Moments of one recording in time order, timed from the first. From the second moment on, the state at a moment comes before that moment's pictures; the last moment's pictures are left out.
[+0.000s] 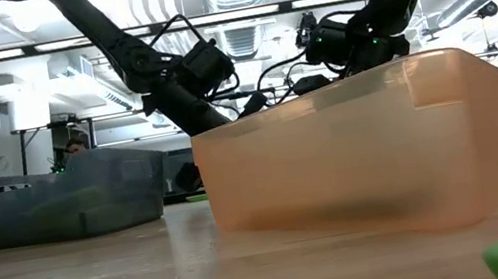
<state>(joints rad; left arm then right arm) 0.36 1.89 1.08 0.05 0.15 -1.18 -0.49 1.67 0.86 -0.19 -0.26 0.69</state>
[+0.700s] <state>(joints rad) 0.36 1.89 1.08 0.11 0.20 -1.07 -0.46 1.67 0.84 -0.18 -0.20 0.61</state>
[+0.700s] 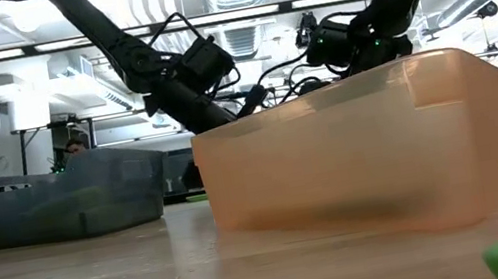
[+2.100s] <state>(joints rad) 0.36 1.88 1.08 0.15 0.20 -1.04 -0.45 1.67 0.56 0.35 -0.26 0.33</state>
